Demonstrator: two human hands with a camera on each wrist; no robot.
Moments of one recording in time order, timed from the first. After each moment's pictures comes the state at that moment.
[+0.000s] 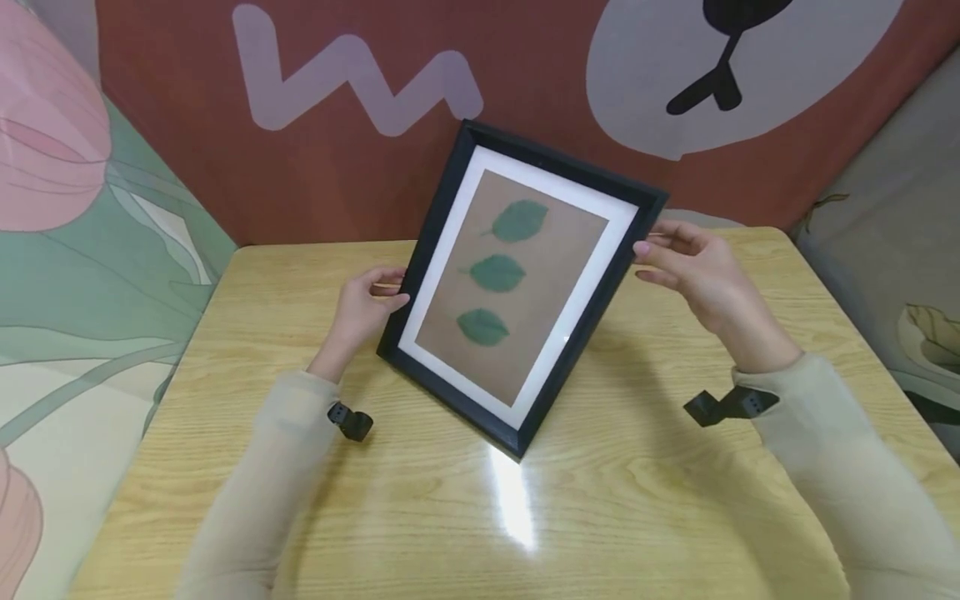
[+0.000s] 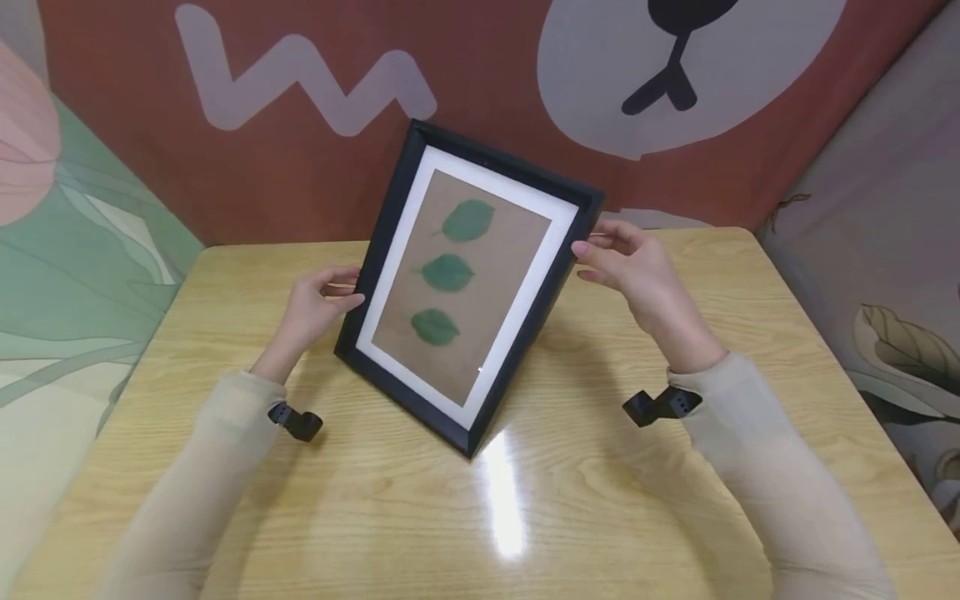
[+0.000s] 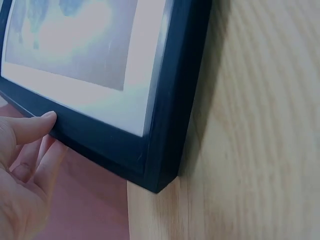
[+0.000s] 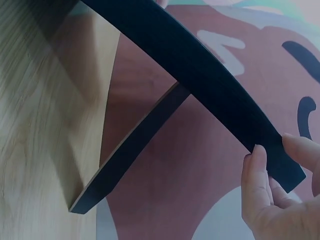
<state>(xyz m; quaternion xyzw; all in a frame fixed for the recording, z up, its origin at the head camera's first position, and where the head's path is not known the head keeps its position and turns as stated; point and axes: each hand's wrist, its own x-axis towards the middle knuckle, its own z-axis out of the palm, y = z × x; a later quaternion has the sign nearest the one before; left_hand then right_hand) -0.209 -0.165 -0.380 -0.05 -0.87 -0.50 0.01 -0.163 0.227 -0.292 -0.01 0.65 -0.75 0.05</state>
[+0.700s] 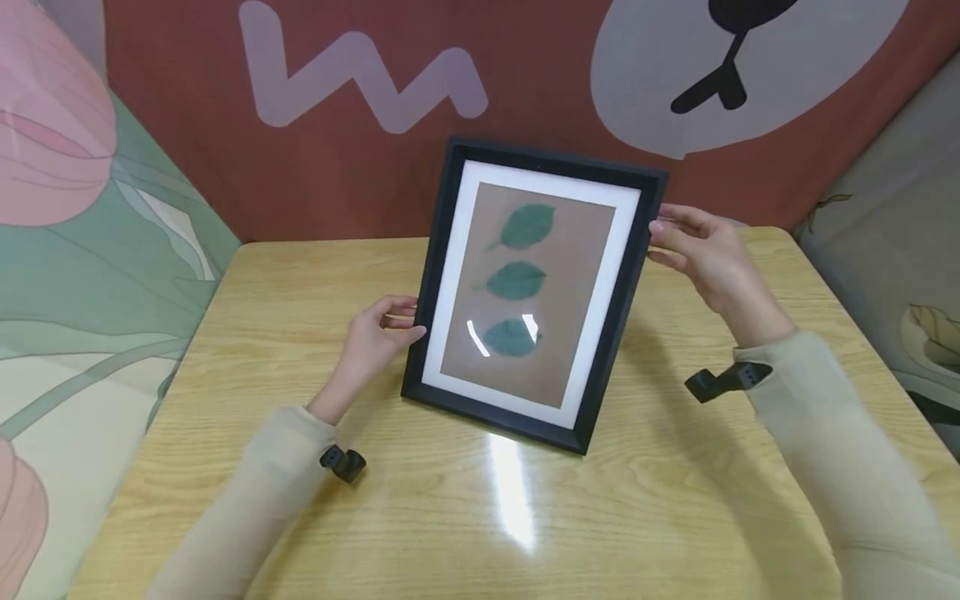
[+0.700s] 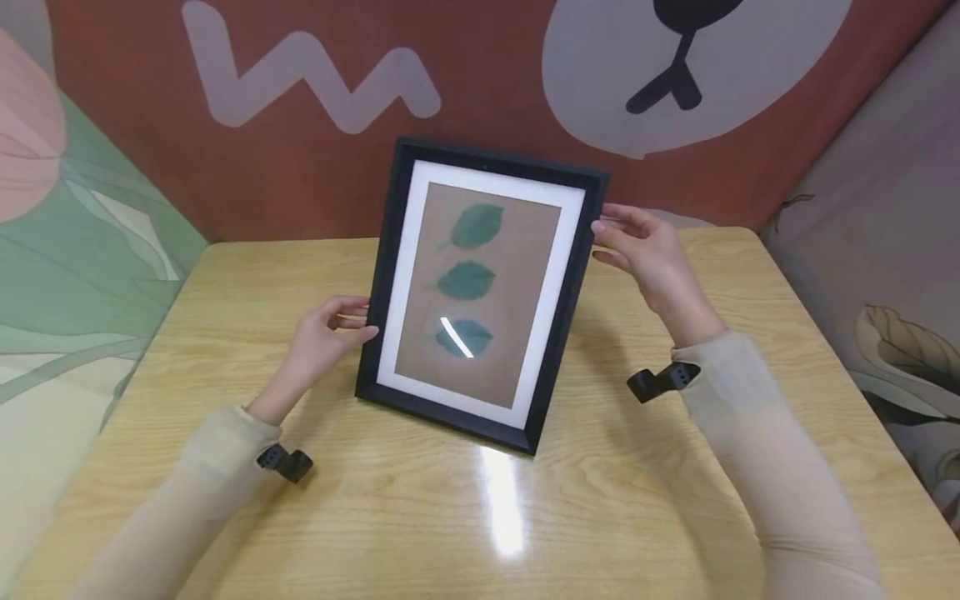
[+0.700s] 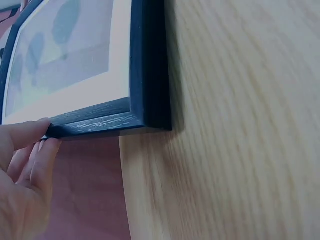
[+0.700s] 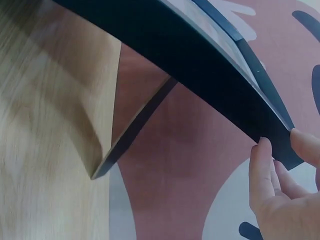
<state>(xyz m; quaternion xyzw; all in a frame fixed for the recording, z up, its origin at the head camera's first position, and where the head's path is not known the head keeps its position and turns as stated) -0.163 -0.159 -0.386 -0.05 -0.86 -0.51 -0.03 -0.184 0.237 -0.295 0.02 0.69 -0.72 0.03</state>
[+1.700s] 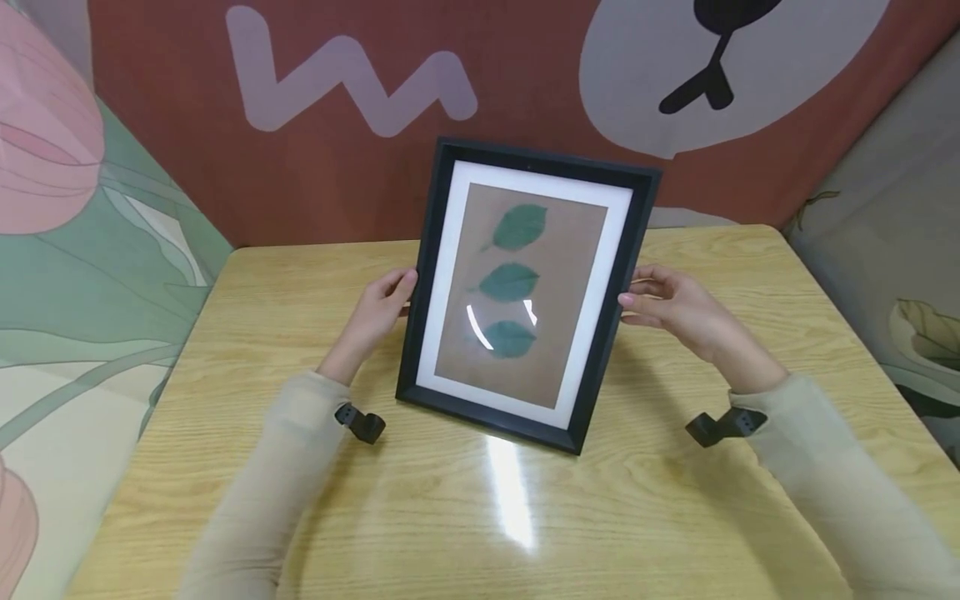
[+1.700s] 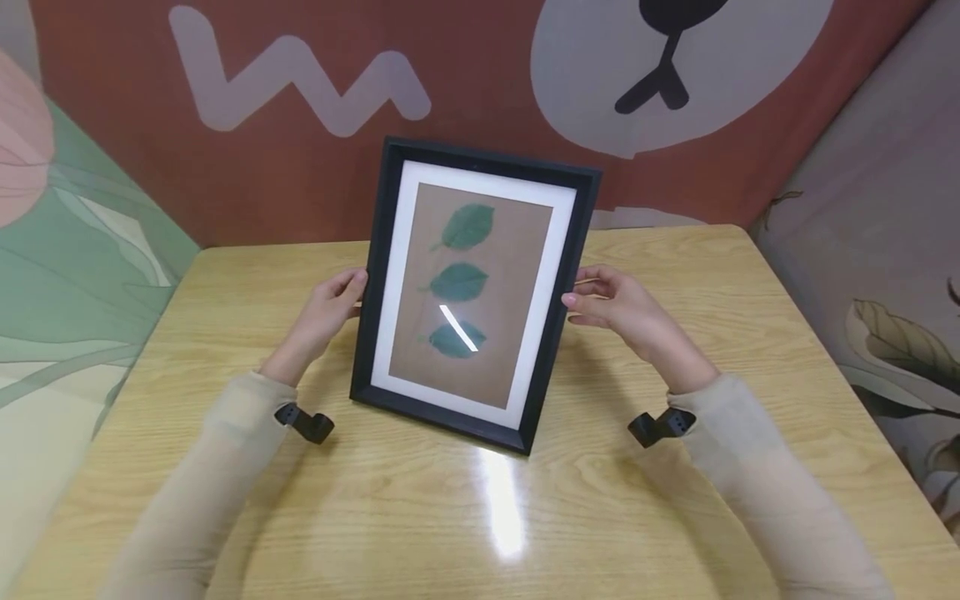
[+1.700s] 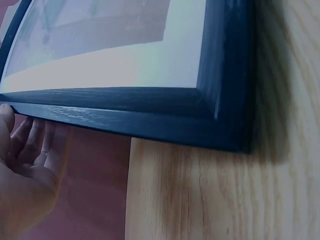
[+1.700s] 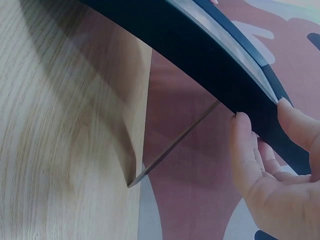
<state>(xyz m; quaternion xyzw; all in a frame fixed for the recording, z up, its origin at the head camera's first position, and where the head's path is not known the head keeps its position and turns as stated) -0.205 -0.152 -0.378 -0.04 -0.80 -0.59 -0.10 -0.151 0.230 -0.324 -0.01 0.80 -0.57 0.19</state>
